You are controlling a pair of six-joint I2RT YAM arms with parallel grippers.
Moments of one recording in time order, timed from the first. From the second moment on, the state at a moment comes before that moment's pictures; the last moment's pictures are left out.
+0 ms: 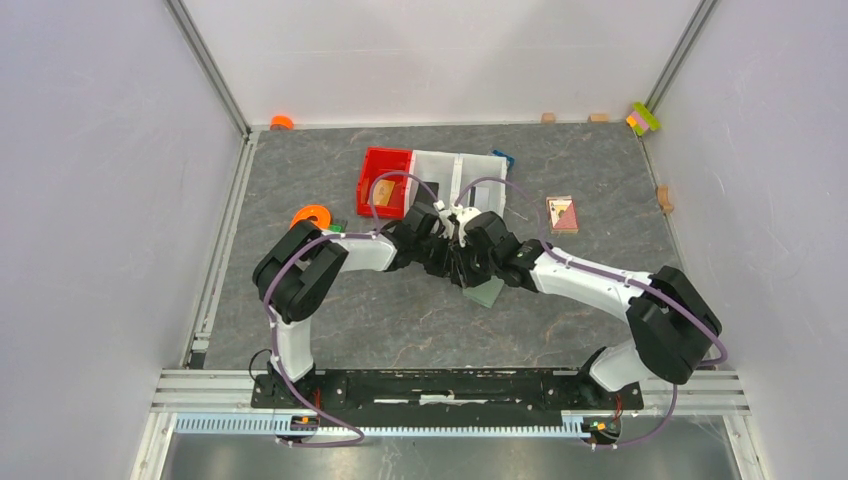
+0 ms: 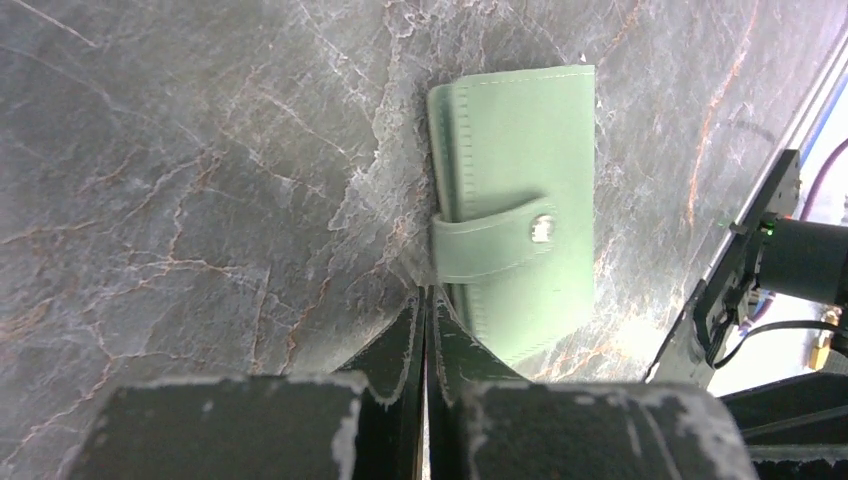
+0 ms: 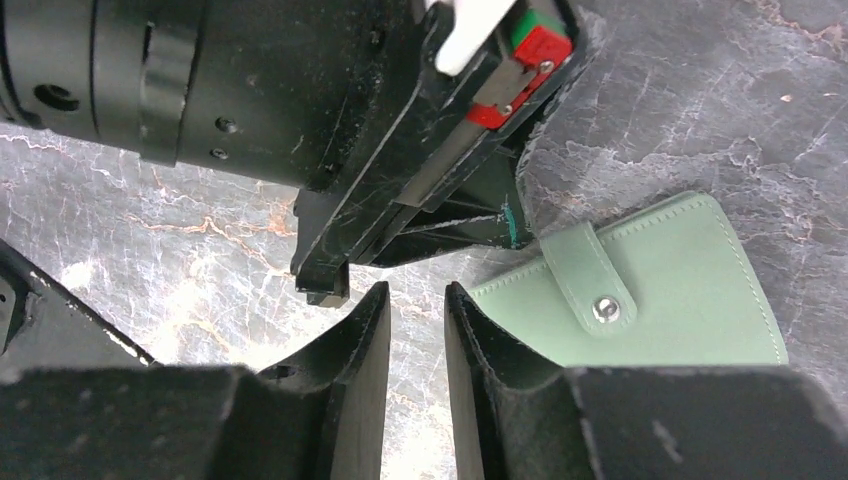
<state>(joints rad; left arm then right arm) -0.70 1.92 1.01 0.10 0.50 -0.43 0.78 1.47 0.87 -0.24 -0.06 0.36</state>
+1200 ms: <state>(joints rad) -0.77 1.82 0.95 0.15 0.42 -0.38 0.36 1.17 0.33 0.11 -0.28 0.51</state>
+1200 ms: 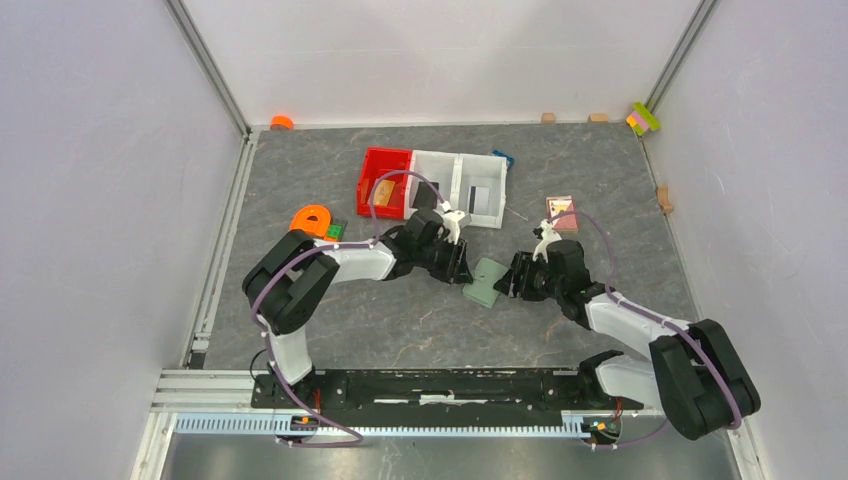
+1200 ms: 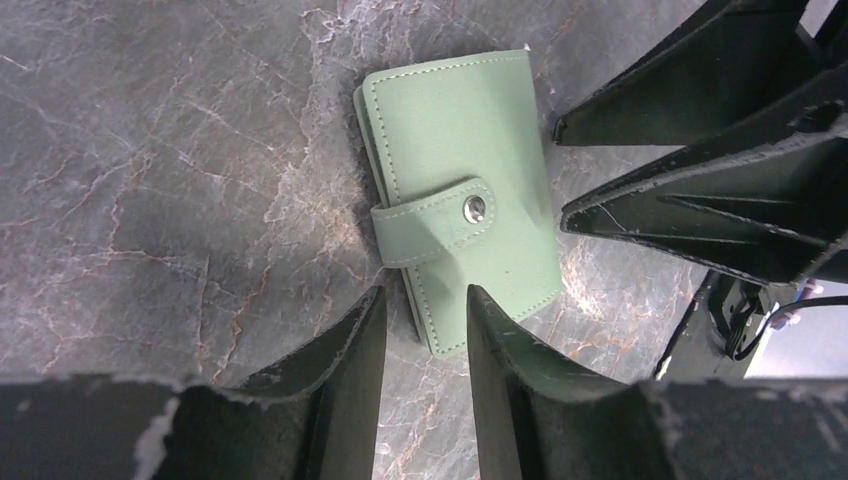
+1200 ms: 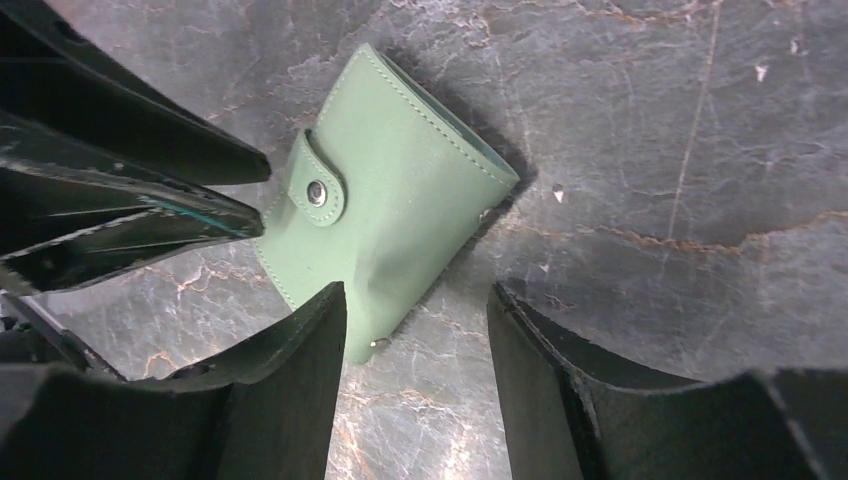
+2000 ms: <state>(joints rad) -0.77 1.89 1.03 0.05 0.42 -0.37 0.30 1.28 0.26 0.41 -0.42 0.52</state>
